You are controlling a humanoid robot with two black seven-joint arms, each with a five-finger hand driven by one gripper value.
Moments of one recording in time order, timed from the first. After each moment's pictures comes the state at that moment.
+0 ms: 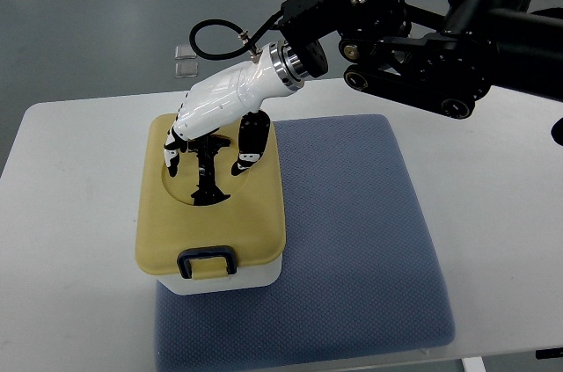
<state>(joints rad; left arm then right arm) 0.03 0.00 -0.07 -0.15 -0.06 0.16 0.13 1.55 -0.16 0.06 1.05 -1.61 0.41 0.61</state>
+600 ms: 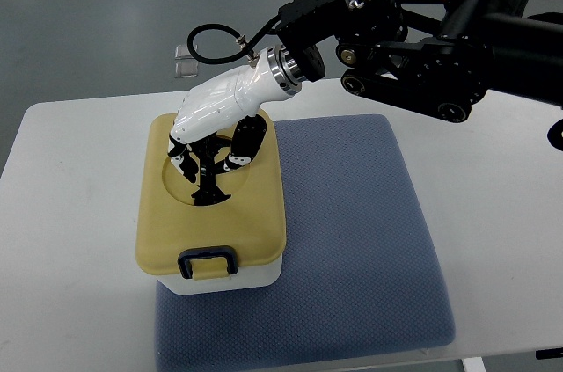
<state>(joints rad) 0.03 0.00 -0.07 -0.15 -0.06 0.16 0.13 1.54 -0.15 0.07 1.05 -1.61 0.41 0.61</state>
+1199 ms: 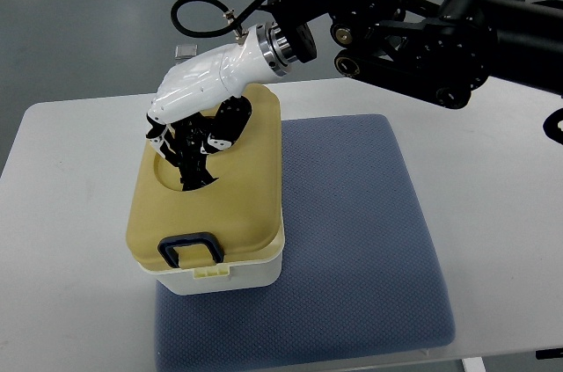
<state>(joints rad) 0.03 0.00 -0.07 -0.15 -0.06 0.16 0.13 1.58 -0.15 0.16 1.05 -1.58 0.42 0.61</state>
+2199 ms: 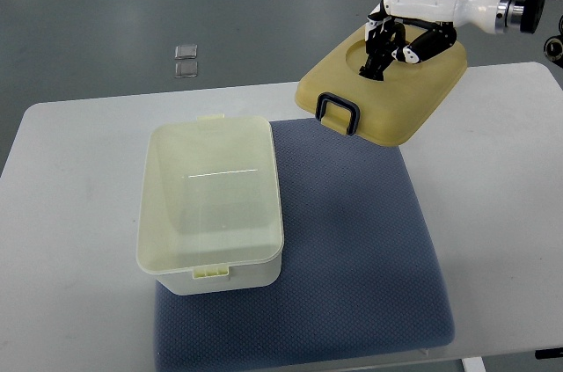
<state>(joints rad) 0.03 0.00 -0.07 -0.15 -0.06 0.16 0.13 1.24 -0.64 0.19 0.92 -1.48 0.15 0.61</state>
